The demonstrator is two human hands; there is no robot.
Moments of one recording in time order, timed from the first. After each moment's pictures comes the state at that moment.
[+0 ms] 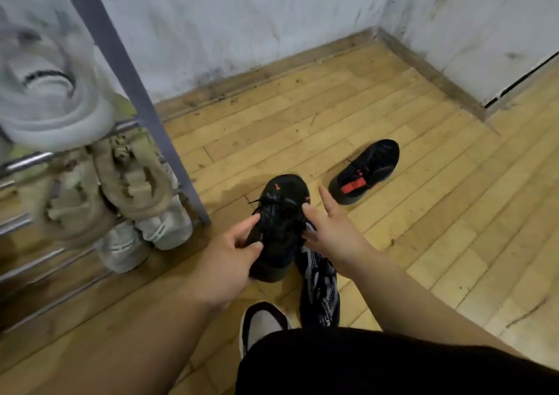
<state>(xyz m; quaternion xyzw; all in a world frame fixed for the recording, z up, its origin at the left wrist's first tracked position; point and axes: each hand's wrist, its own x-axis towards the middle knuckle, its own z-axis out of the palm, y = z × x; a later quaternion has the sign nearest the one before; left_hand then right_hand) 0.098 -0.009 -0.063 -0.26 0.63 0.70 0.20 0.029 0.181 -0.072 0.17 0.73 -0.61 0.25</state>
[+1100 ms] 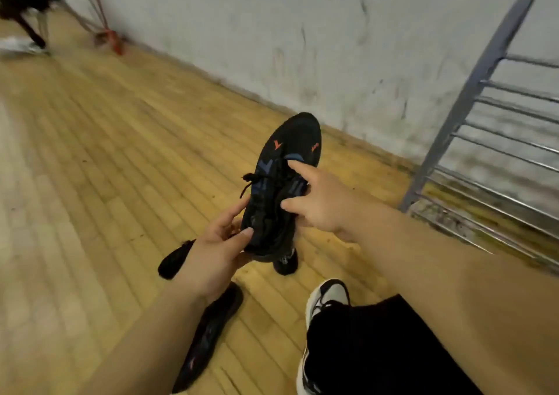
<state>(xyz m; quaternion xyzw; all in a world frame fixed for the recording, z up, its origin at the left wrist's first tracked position) 0.770 -0.263 0.126 -0.48 0.44 0.62 -0.43 0.563 -0.314 0.178 -0.57 0.58 -0.28 0.52</state>
